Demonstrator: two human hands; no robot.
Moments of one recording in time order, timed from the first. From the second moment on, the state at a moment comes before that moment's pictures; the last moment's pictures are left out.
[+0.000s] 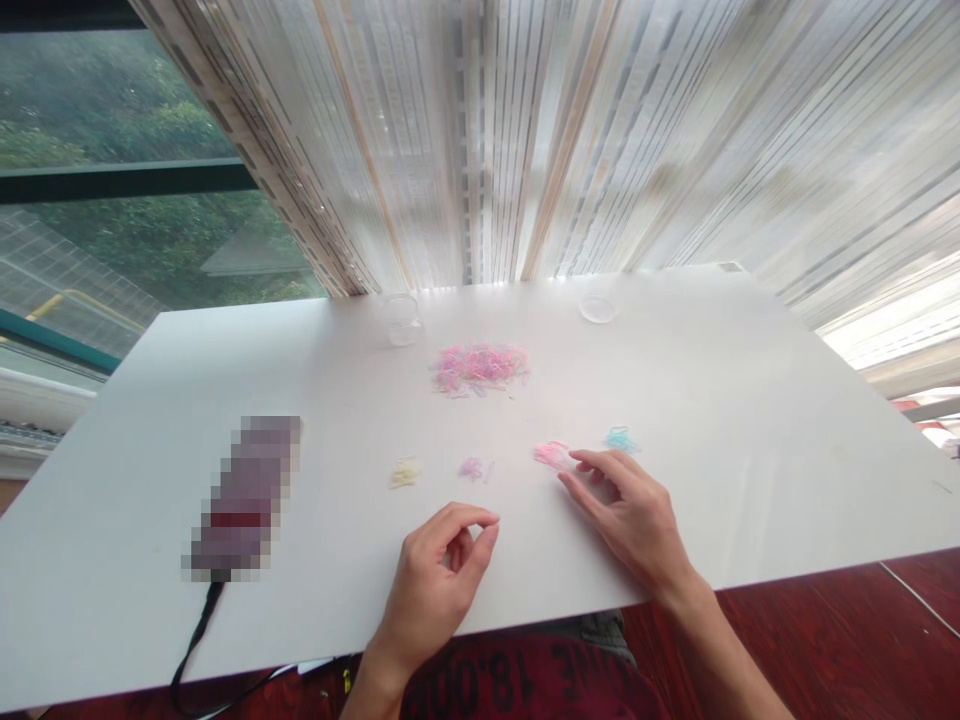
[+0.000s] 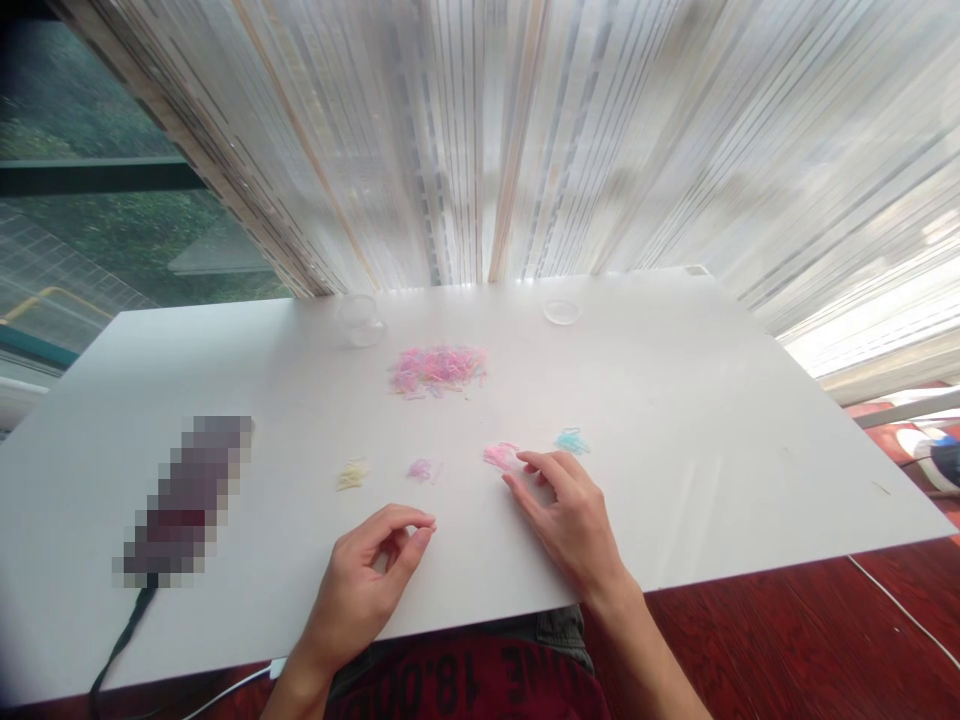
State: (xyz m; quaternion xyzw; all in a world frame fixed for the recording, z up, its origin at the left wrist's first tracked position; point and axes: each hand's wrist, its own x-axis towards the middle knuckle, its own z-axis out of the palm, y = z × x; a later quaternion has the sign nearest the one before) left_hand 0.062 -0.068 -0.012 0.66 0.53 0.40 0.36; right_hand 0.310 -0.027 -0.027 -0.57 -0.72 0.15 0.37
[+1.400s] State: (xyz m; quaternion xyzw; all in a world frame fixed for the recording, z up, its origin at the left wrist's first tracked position) left_hand 0.045 0.081 0.027 0.77 0.64 0.01 0.02; right_hand 0.310 -0.039 -0.025 -0.49 -0.72 0.17 0.46
